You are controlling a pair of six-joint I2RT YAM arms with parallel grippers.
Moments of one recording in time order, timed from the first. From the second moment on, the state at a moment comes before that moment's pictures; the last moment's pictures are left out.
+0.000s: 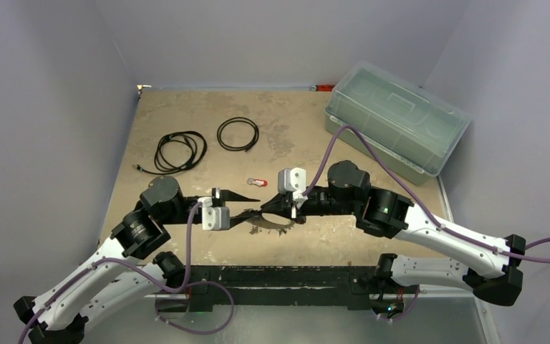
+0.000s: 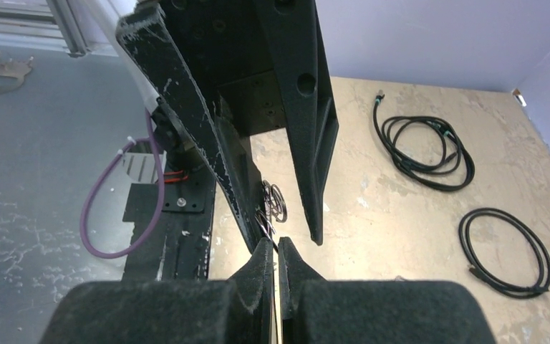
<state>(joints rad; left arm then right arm) -0.79 0.63 0.75 -0.20 0.69 0.46 1.13 1.02 1.07 -0.24 -0.36 -0.21</state>
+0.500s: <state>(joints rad) -0.79 0.70 0.82 -0.31 0.70 0.48 1.13 1.04 1.08 -0.31 -0.27 -0.23</state>
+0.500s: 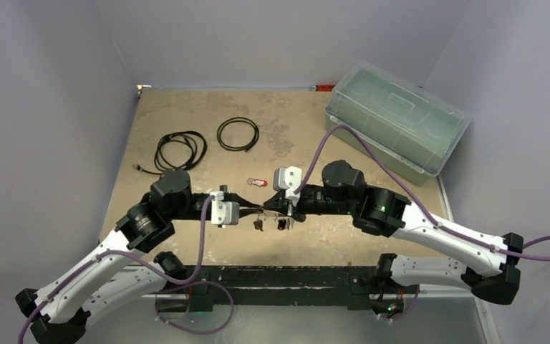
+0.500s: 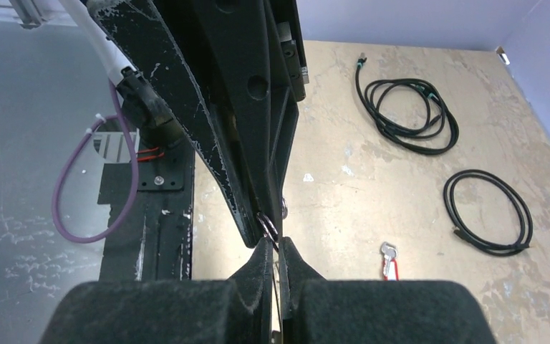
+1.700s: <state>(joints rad) -0.79 0.50 0.62 0.10 0.74 0.36 1.13 0.99 1.02 -0.18 -0.36 -0.22</state>
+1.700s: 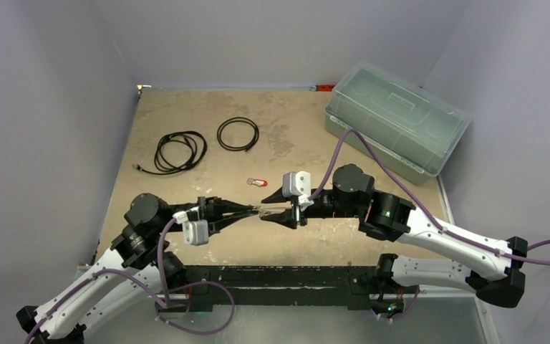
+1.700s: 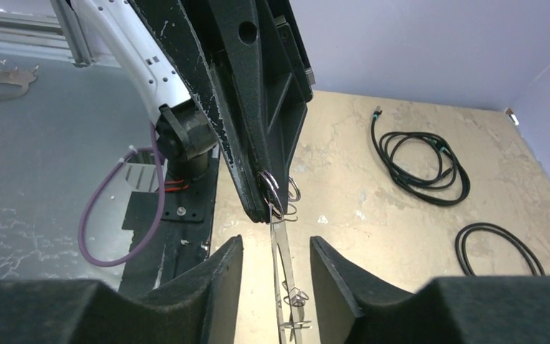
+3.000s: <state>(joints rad) -0.79 0.53 0.61 0.09 0.76 0.35 1.13 1.01 1.05 -0.22 -0.36 -0.24</state>
